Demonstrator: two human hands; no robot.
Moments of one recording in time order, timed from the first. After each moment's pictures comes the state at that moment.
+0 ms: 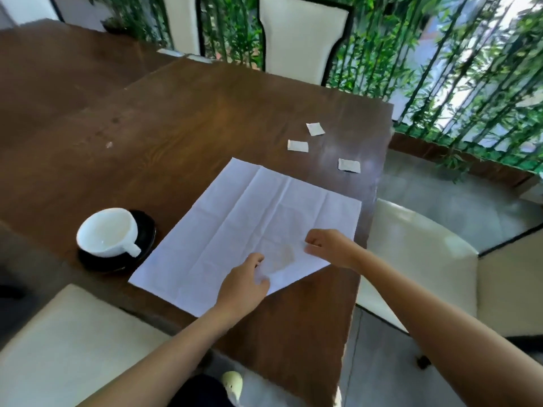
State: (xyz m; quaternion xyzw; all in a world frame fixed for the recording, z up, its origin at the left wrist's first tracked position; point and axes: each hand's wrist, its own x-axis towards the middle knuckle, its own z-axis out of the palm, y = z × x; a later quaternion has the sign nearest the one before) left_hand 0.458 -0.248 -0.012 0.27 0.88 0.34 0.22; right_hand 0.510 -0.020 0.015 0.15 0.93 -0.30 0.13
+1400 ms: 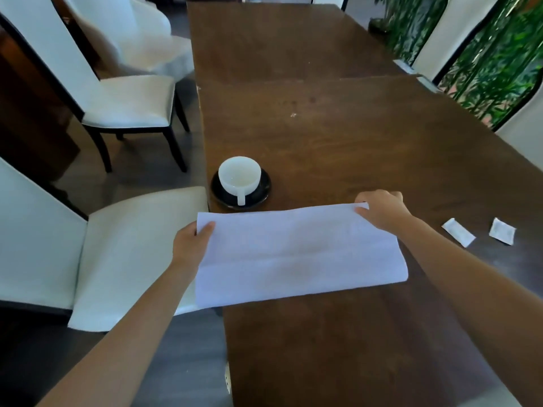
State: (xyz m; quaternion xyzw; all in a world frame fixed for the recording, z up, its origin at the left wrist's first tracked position) left_hand 0.434 -0.369 -0.003 -0.37 0.75 0.54 -0.08; right_hand 0.255 -0.042 0.053 -0.19 0.98 0.01 0.07
